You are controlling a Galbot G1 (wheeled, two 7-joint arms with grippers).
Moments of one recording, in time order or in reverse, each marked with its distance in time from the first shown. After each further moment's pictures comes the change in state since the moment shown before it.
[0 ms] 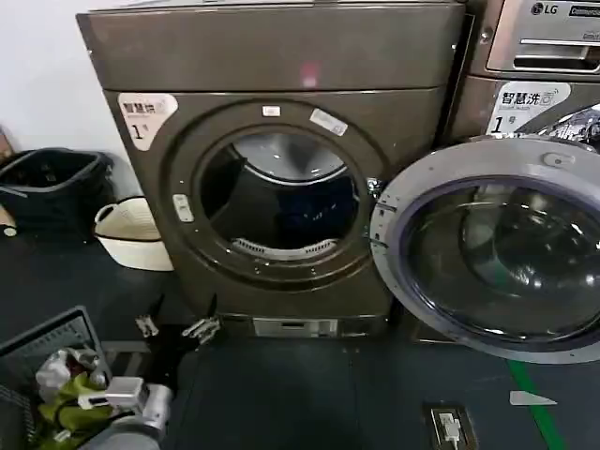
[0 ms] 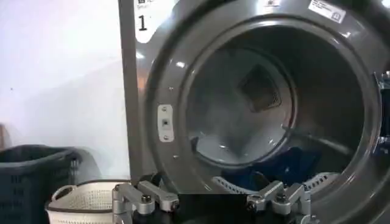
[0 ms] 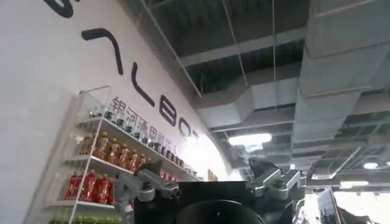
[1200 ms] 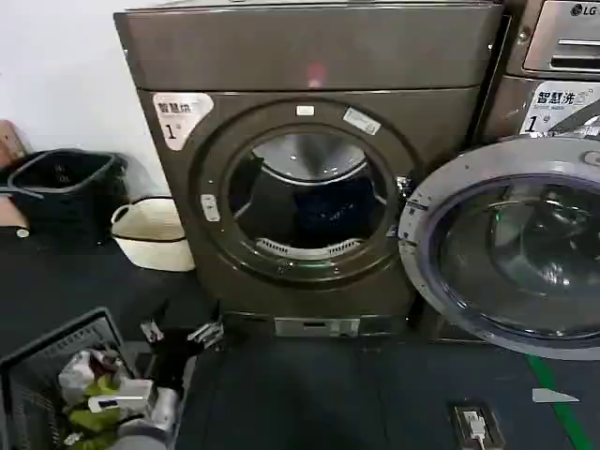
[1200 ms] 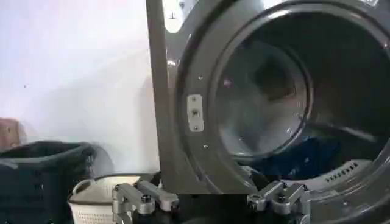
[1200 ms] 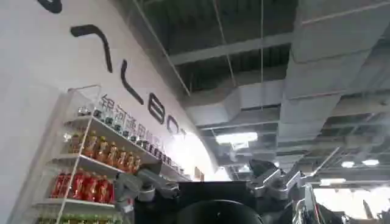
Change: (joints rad) left arm 0.001 -0.009 0.021 0.012 0.033 -0.002 -0.031; right arm -0.005 -0.011 0.017 -0.024 -0.024 -0.012 0.004
